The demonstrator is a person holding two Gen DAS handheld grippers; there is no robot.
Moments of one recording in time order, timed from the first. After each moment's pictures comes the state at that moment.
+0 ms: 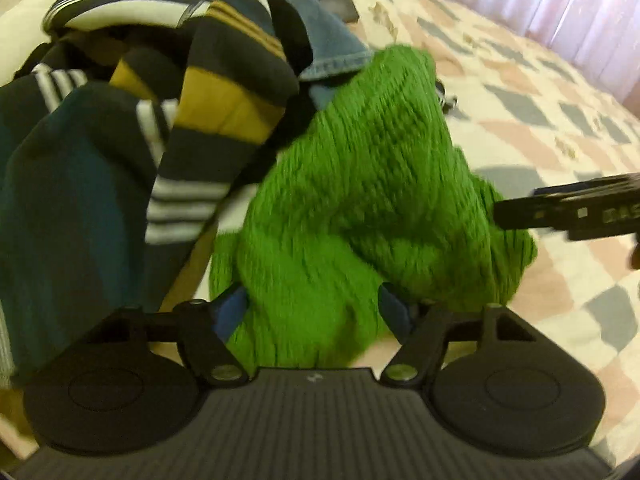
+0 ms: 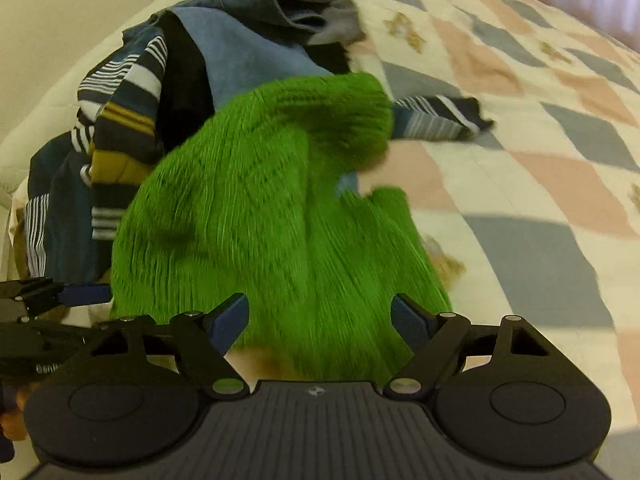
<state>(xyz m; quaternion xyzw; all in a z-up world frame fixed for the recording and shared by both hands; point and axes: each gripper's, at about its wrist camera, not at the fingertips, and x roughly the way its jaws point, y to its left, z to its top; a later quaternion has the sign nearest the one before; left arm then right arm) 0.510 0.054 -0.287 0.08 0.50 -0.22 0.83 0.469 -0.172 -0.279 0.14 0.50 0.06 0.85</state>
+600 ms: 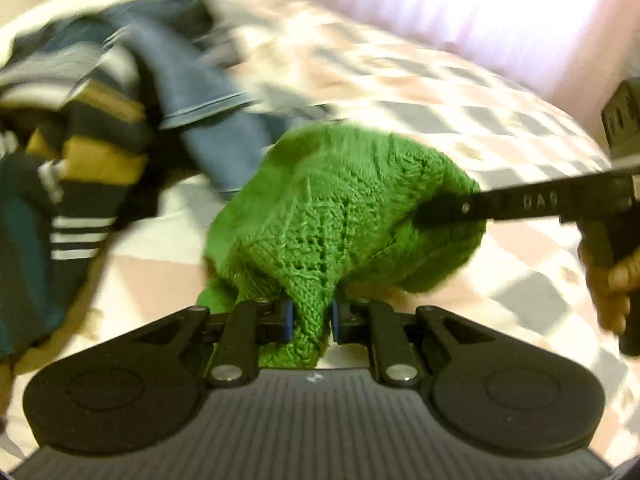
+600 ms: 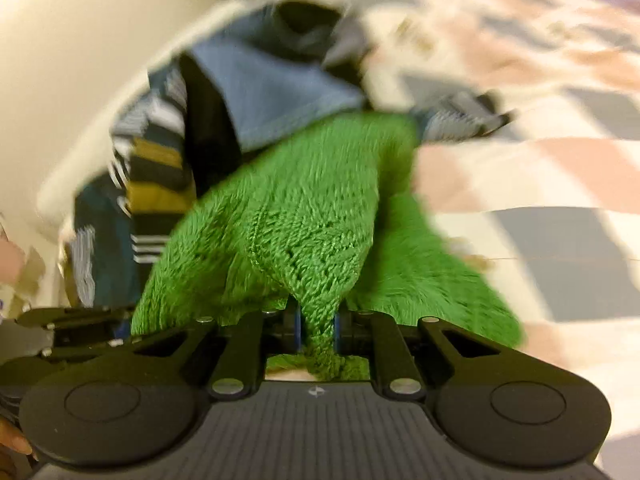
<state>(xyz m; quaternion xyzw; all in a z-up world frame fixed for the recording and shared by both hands) 0.408 -0.004 -0.230 0.08 0.45 -0.34 0.82 0.401 -0.234 -0.258 0.22 0.45 0.09 0.86</state>
